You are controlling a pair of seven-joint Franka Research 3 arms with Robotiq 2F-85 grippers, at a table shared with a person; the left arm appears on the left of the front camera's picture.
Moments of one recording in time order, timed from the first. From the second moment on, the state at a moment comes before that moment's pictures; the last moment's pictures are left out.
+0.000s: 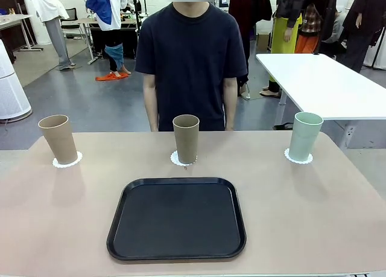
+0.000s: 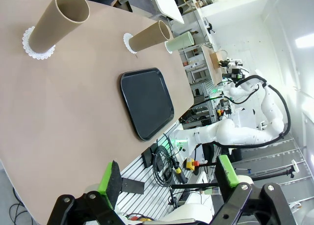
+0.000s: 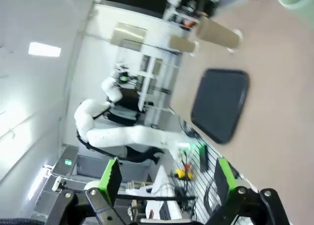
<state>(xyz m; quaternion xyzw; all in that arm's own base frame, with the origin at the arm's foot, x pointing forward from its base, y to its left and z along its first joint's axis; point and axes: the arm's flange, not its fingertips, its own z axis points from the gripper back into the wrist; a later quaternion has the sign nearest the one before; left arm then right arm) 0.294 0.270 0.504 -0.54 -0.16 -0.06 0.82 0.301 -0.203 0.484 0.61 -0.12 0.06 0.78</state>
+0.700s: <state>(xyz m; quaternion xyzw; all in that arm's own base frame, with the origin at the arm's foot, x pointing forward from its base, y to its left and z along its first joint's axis) 0.294 0.270 0.503 -0.54 -0.16 -0.06 0.82 0.306 -0.205 0.488 0.57 -0.10 0.05 0.81</state>
